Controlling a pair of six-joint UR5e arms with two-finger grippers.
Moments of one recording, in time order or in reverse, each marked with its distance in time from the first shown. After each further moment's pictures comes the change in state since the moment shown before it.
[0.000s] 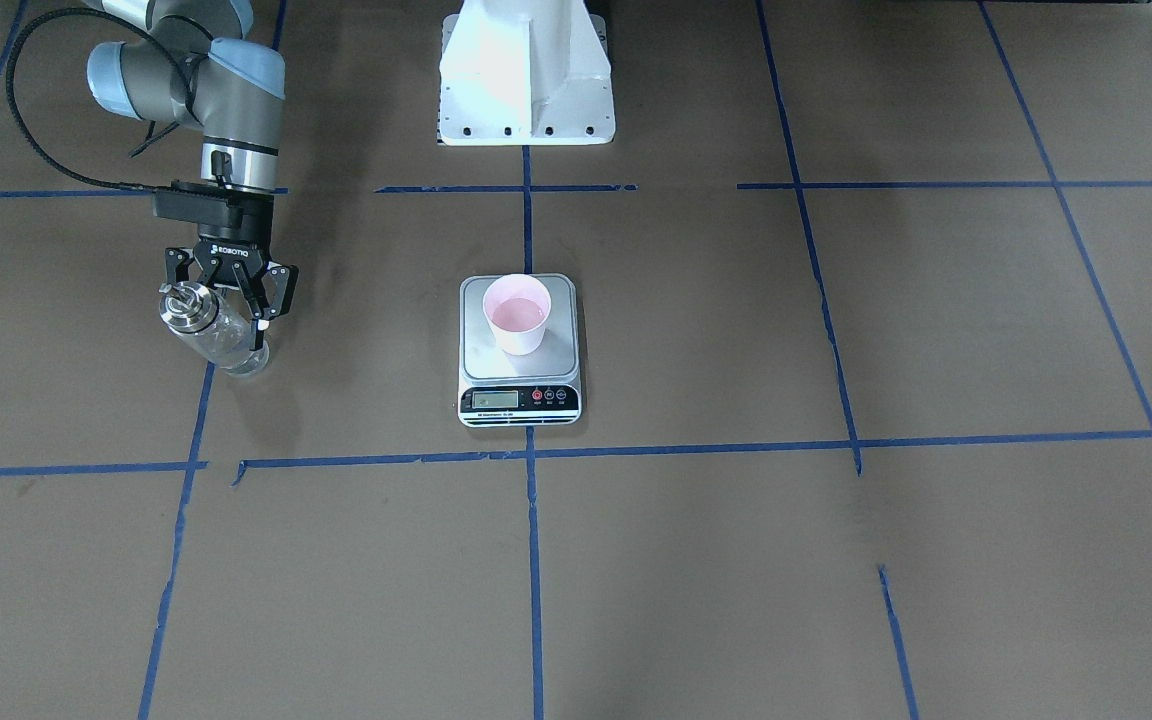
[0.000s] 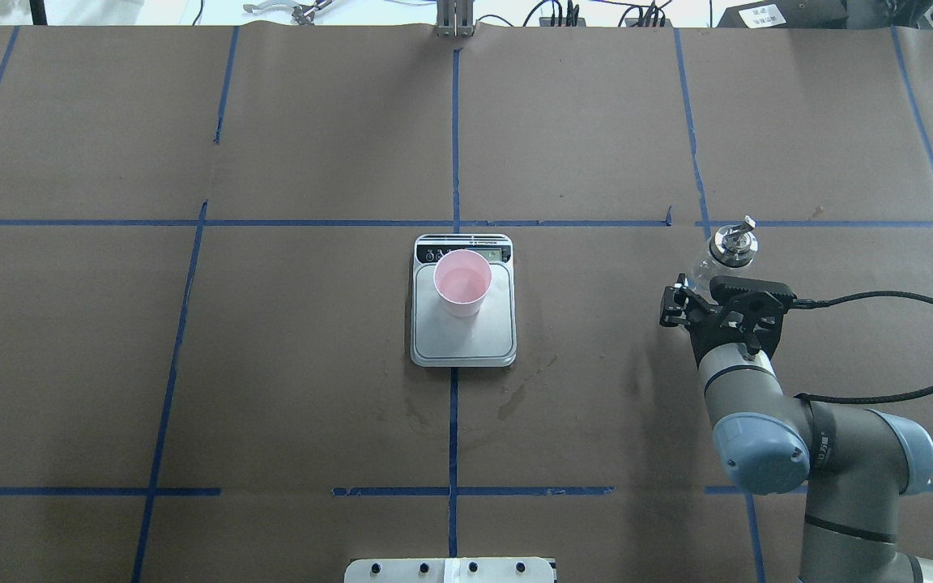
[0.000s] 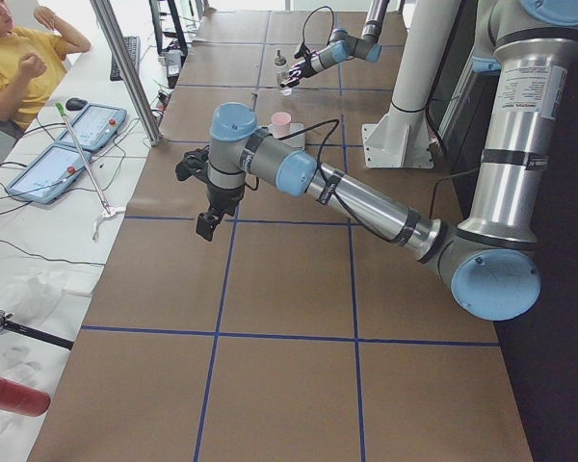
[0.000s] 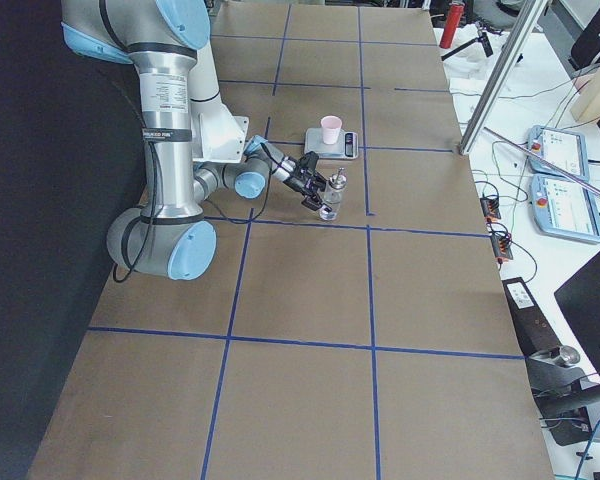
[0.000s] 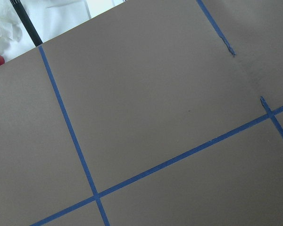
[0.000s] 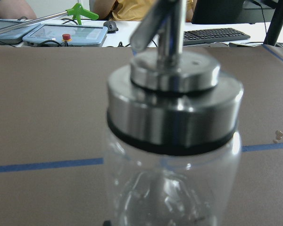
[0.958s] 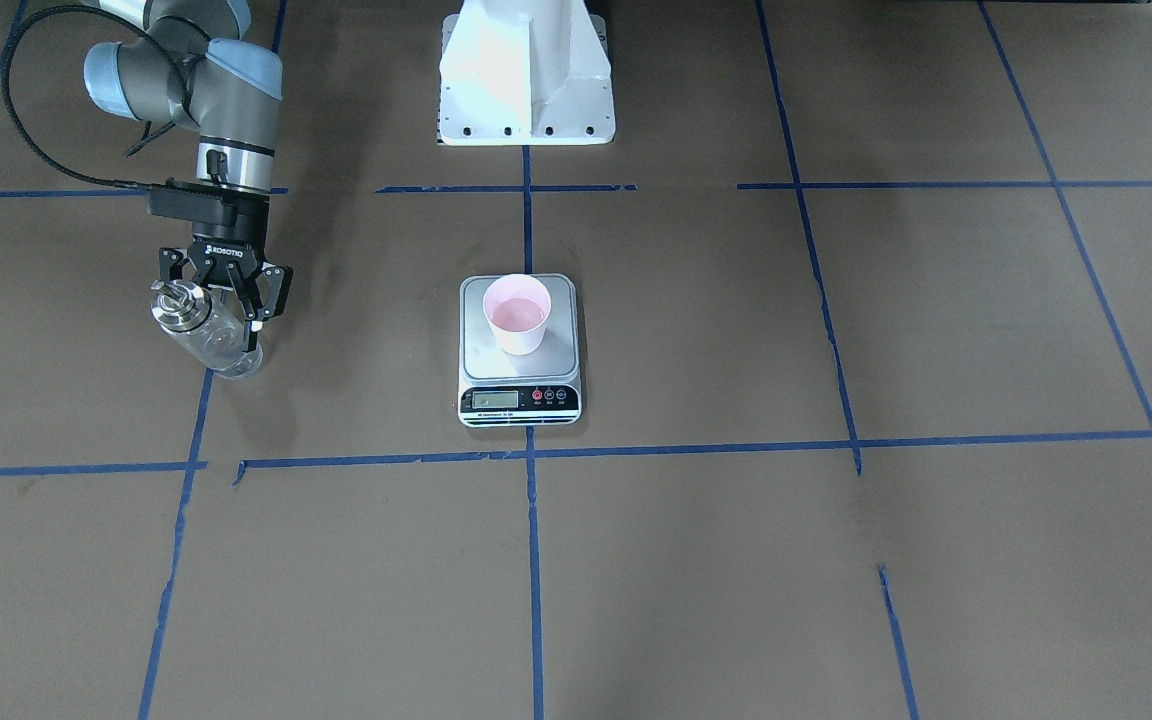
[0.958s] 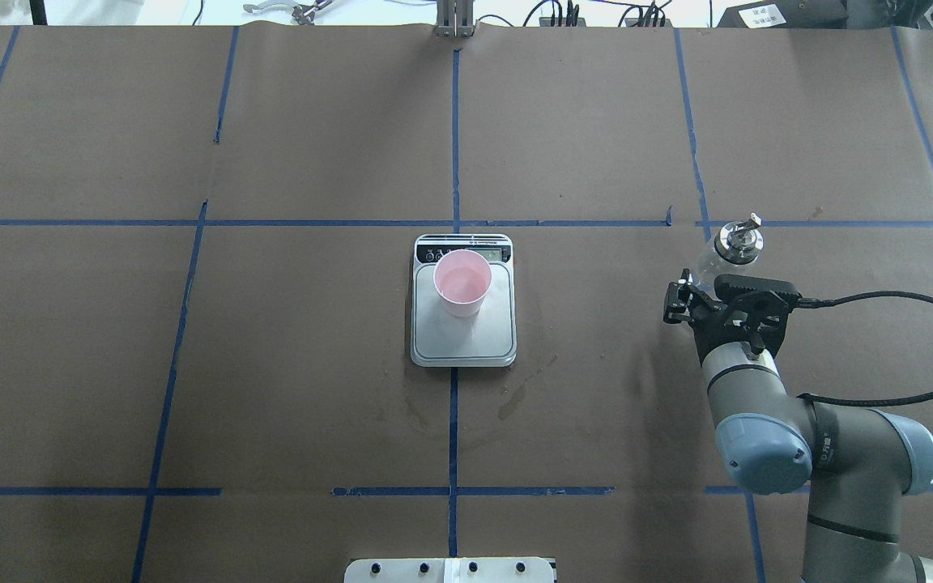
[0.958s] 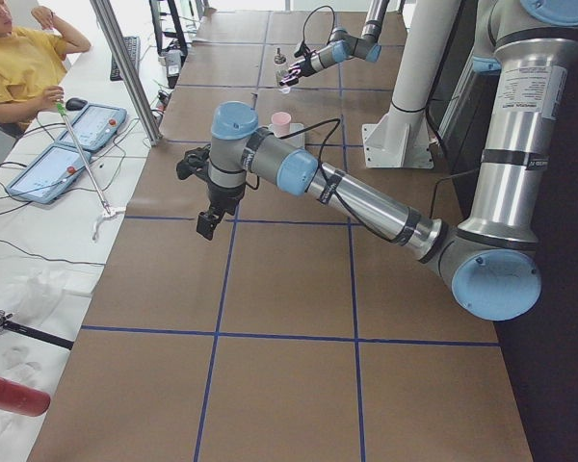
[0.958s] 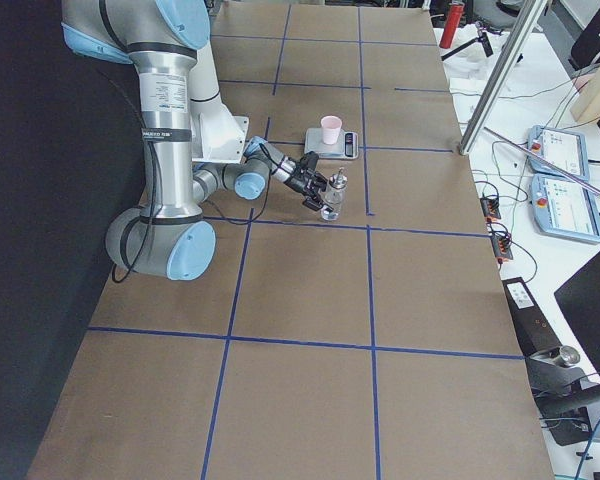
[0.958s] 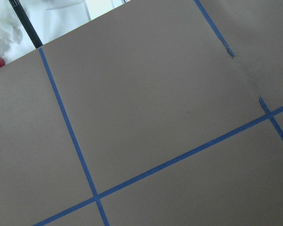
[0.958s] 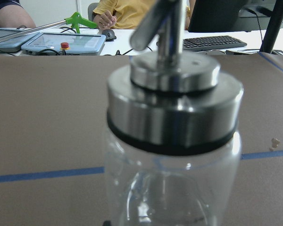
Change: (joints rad) left arm 0.000 0.003 -0.007 0.000 0.001 0.000; right arm 0.000 -0.007 -0.003 0.001 -0.024 0.003
